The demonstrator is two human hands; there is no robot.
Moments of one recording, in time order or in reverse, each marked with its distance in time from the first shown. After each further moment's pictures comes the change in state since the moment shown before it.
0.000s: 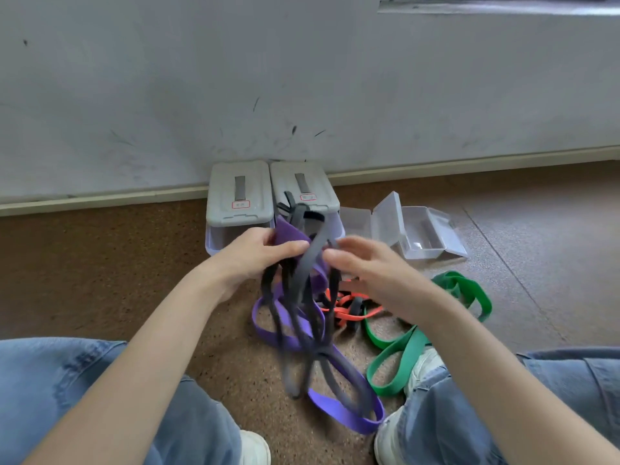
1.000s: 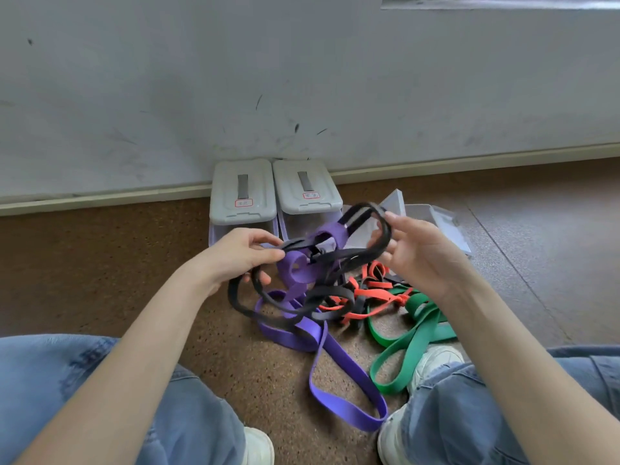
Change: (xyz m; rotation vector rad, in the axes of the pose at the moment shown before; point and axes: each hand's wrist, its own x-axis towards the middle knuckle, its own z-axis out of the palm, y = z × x) left_hand 0.002 -0.011 -0.023 0.165 0.084 -0.096; right_hand -0.003 -0.008 -0.034 0.757 0.132 -0.064
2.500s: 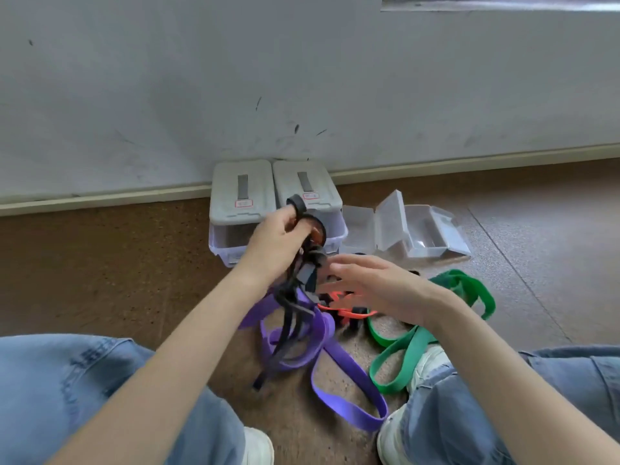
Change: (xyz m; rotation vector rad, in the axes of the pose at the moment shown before) left_hand -0.008 0.035 0.051 -0.202 0.246 0.316; right_hand -0.002 0.038 0.007 -0.662 -0.265 0.268
